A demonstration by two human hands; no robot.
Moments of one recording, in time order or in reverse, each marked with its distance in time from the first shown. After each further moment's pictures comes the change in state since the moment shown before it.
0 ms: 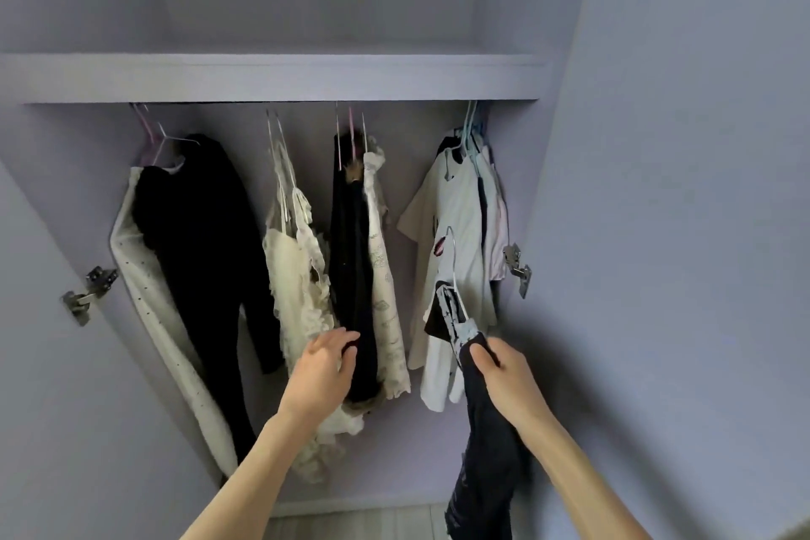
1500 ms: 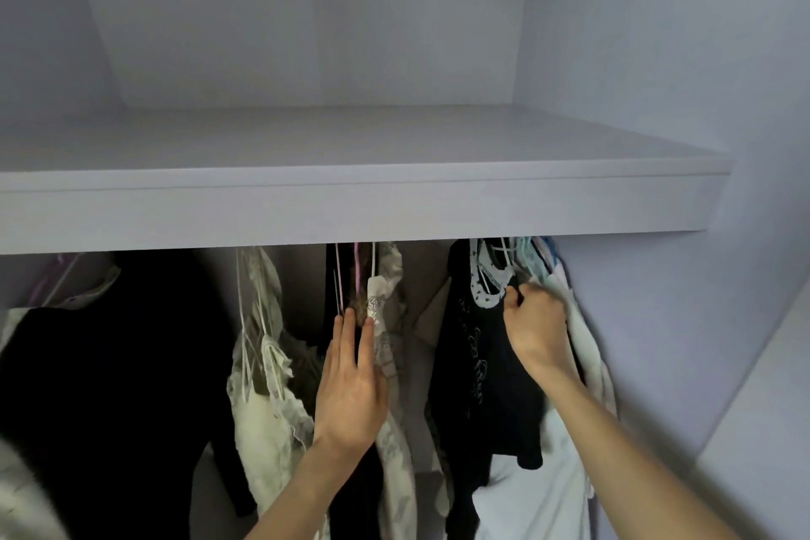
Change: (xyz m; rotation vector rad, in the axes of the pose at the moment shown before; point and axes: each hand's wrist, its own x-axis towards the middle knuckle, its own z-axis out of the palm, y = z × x) left_hand 0.309 -0.034 0.028 0.279 0.398 0.239; right_hand 0.379 -0.101 0.003 -0.366 0.588 -0.251
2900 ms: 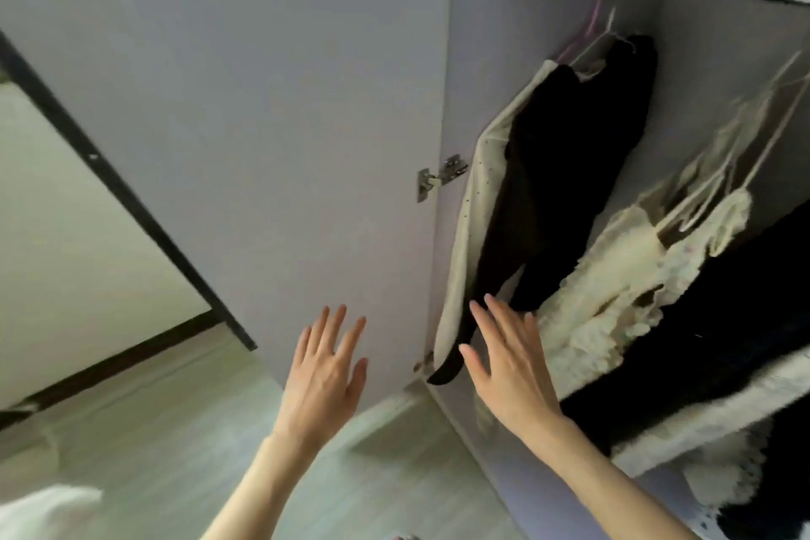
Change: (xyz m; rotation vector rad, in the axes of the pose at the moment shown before) left_hand -0.395 -0.072 -0.237 0.513 -0.224 -0.938; right_hand -0.382 -0.131 0.086 0.223 -0.913 -1.147
